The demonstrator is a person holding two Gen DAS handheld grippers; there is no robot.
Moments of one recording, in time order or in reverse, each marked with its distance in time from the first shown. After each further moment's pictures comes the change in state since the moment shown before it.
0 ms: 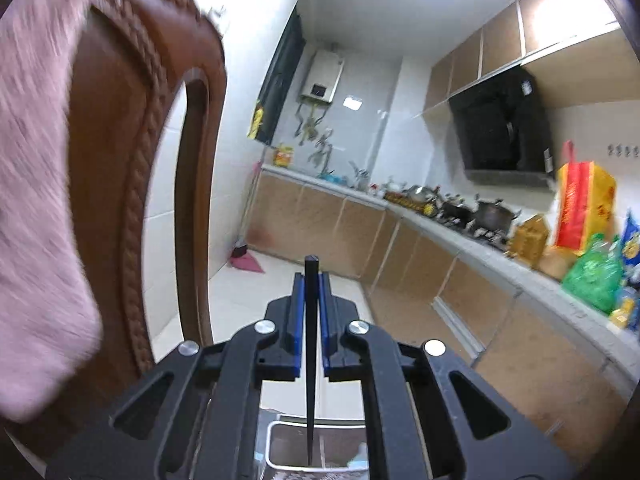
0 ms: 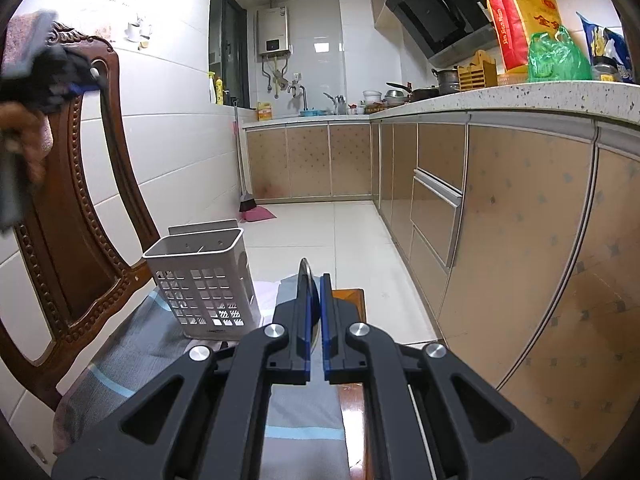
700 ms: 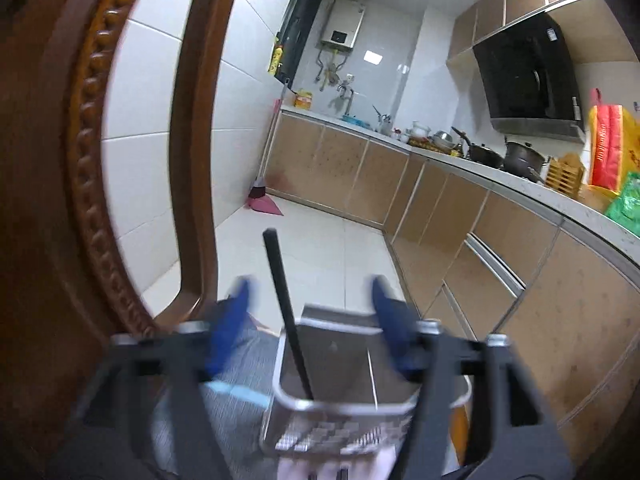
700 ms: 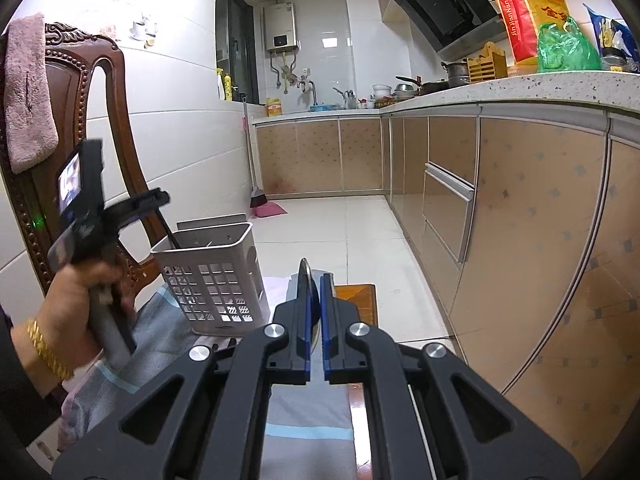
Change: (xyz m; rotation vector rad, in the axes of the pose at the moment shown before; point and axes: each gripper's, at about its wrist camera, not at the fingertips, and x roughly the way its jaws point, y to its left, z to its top) left arm 0.060 0.020 -0.152 -0.013 0.141 0.047; right arm 0.005 -0.001 0.000 0.007 0.016 0.048
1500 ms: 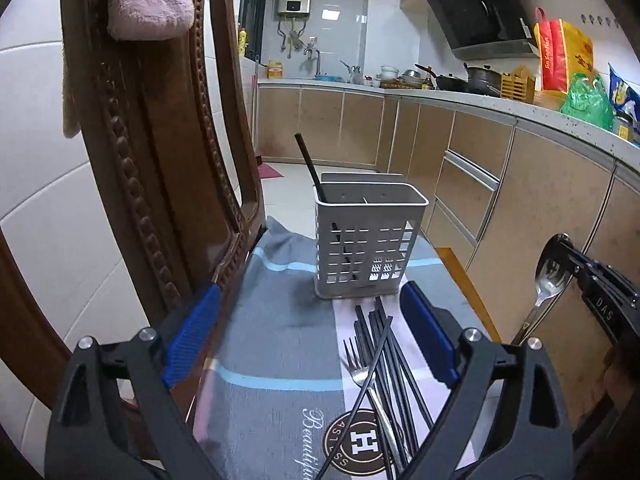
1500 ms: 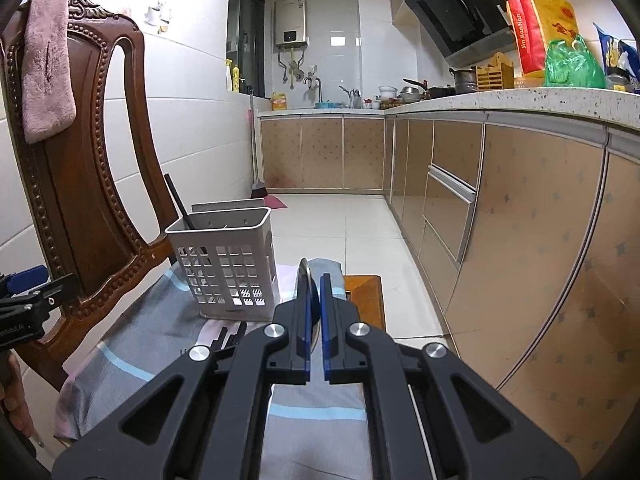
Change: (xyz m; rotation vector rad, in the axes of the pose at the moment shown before) left arm -0.171 0.028 -0.071 0.242 0.151 0.010; right arm -0.013 0.030 -0.012 -0.059 0.014 -0.020
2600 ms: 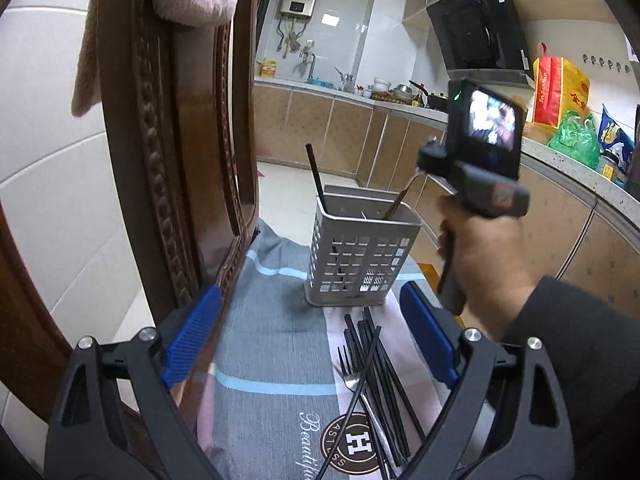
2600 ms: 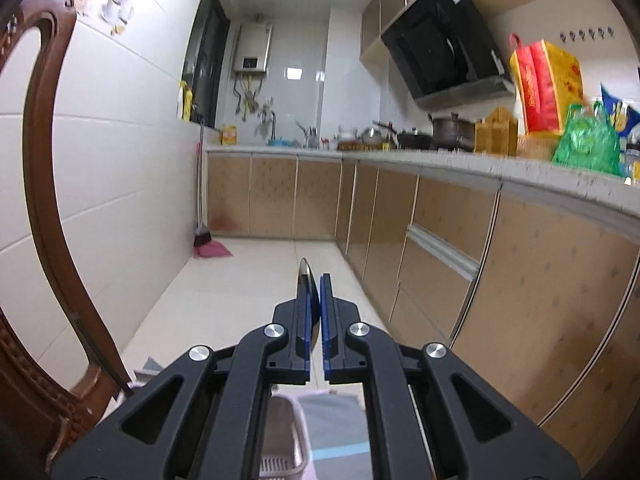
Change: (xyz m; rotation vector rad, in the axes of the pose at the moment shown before) left arm -0.002 0.039 0.012 -0.101 0.001 -0.118; right arm 0.194 0.086 0.122 -0.014 -0.127 -0.256
